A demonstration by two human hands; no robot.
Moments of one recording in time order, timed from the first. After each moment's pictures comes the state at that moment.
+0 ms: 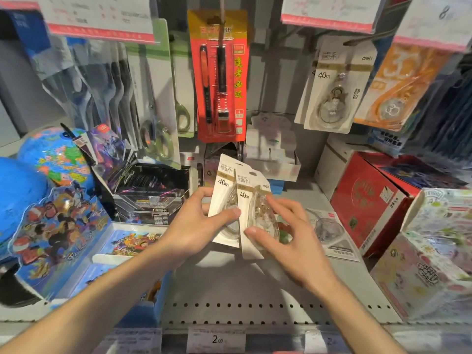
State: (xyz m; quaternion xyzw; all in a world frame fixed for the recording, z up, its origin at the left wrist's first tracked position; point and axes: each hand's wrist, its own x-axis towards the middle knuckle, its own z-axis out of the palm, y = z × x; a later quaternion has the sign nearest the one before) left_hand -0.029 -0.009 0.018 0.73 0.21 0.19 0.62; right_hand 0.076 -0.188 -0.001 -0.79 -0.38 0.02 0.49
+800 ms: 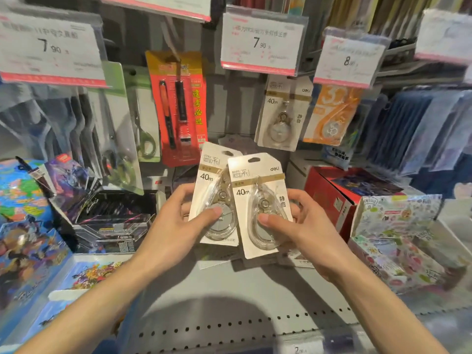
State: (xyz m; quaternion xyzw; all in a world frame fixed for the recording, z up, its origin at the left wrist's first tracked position) left_hand -0.015 -0.027 0.047 0.74 0.10 0.28 0.61; right_hand 0.102 -0.241 0.066 -0.71 -0.29 0.13 0.63
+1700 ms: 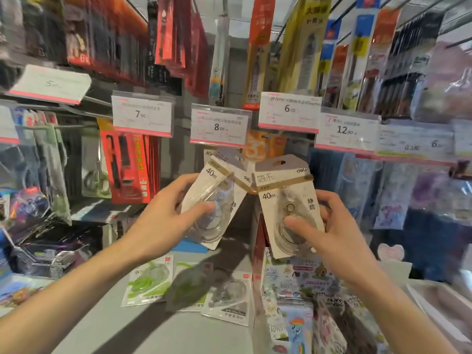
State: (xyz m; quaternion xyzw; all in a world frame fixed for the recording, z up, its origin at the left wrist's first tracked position) left_hand 0.061 -0.172 0.151 0.83 0.08 0.38 0.41; right_hand 0.232 -0.409 0.143 -0.70 -0.39 -0.03 0.59
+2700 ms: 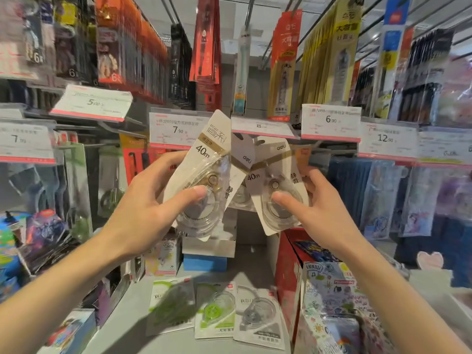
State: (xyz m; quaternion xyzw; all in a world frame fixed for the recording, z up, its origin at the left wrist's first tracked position) left_hand 0.012 -0.112 0.184 0.80 -0.07 0.48 0.36; right_hand 0.215 -0.321 0.175 -0.70 -0.45 -0.13 0.53
